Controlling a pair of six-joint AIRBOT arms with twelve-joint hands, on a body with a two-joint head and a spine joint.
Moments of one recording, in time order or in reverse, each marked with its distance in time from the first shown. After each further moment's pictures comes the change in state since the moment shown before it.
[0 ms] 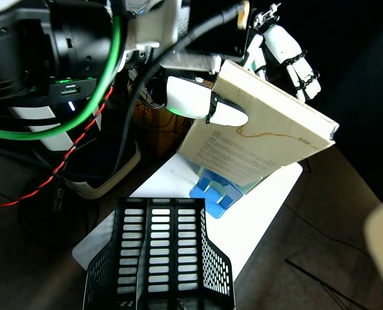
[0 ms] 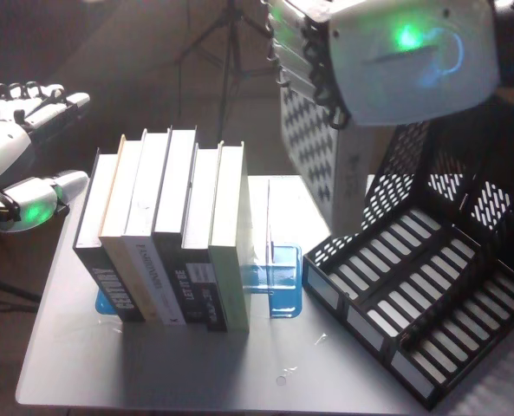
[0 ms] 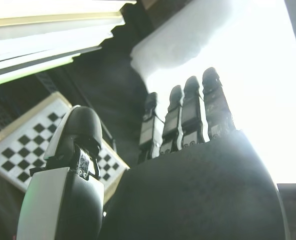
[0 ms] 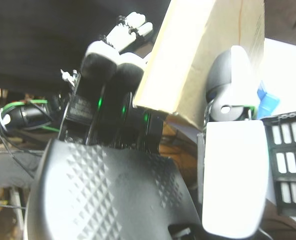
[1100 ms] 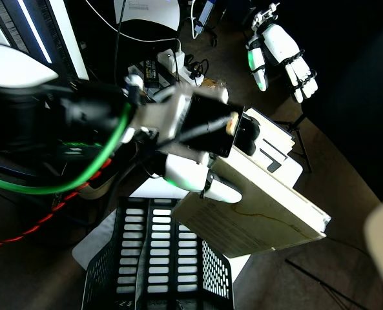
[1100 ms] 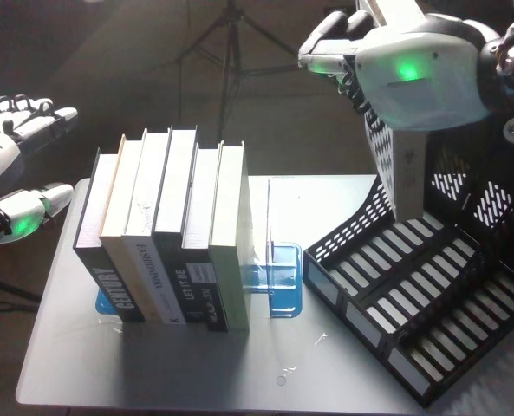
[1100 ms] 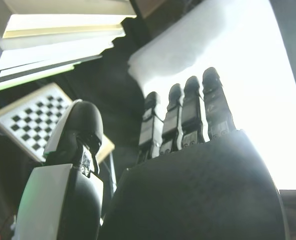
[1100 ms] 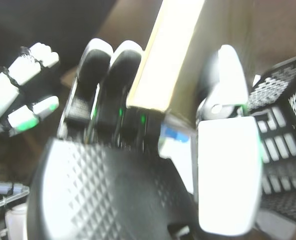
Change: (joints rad) left arm 0.034 0.013 -0.021 -0.052 0.000 0.002; right arm -0.163 -0.103 0.150 -0.041 -0.278 -0.003
